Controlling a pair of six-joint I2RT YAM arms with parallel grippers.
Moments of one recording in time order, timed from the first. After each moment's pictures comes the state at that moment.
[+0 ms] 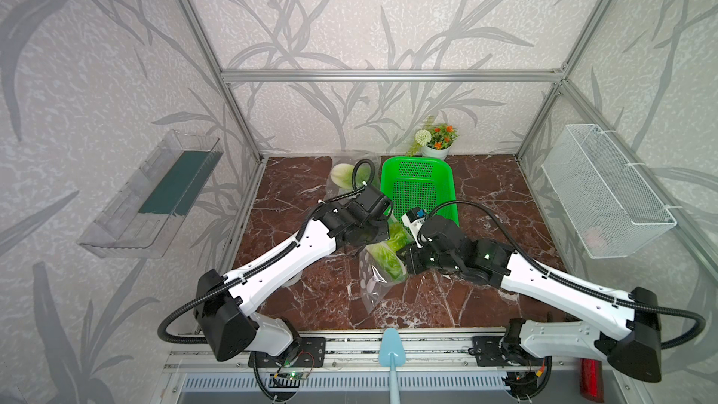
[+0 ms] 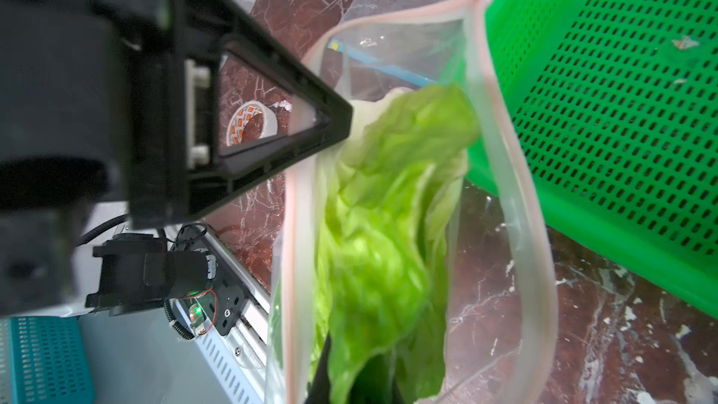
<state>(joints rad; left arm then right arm) -0.80 1.43 1.34 -0.92 -0.09 -0.87 0.95 1.21 1.01 -0.53 -0.05 0.61</state>
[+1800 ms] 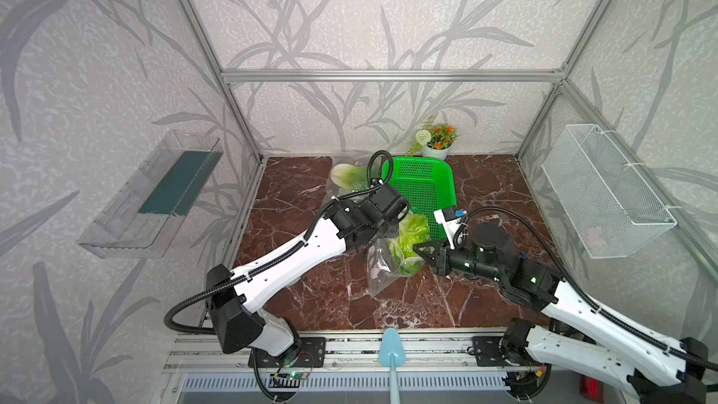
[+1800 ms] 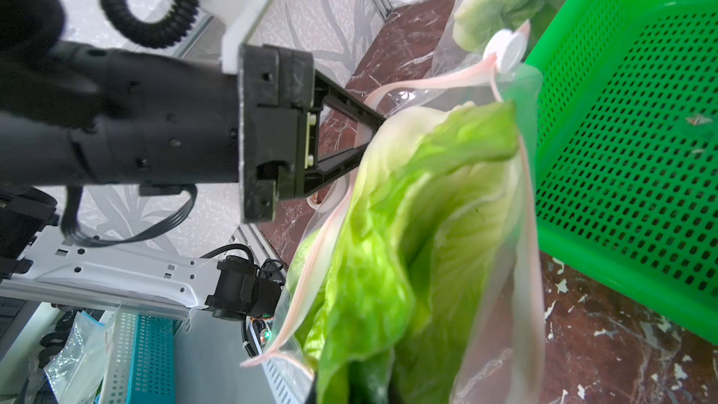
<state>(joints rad) -0.87 1.49 1.48 -0.97 -0.29 -0.81 0.89 0.84 0.78 -0.29 -0.17 0.62</state>
